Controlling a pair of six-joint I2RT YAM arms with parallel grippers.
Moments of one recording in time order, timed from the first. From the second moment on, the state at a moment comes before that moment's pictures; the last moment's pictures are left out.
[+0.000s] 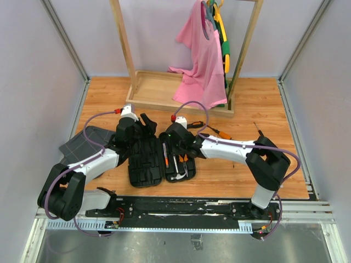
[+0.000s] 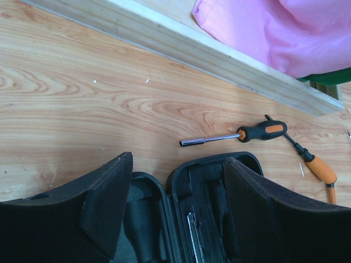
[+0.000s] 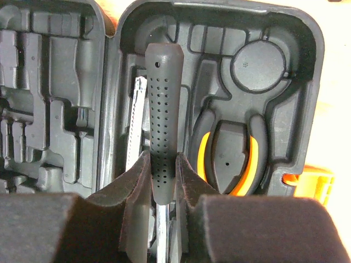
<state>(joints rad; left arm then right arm) -0.40 1.26 0.52 0.39 -0.14 -0.59 0.98 1.73 1.11 -0.22 0.24 0.64</state>
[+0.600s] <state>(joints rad) -0.40 1.26 0.52 0.39 -0.14 -0.59 0.98 1.76 1.12 -0.24 0.24 0.65</state>
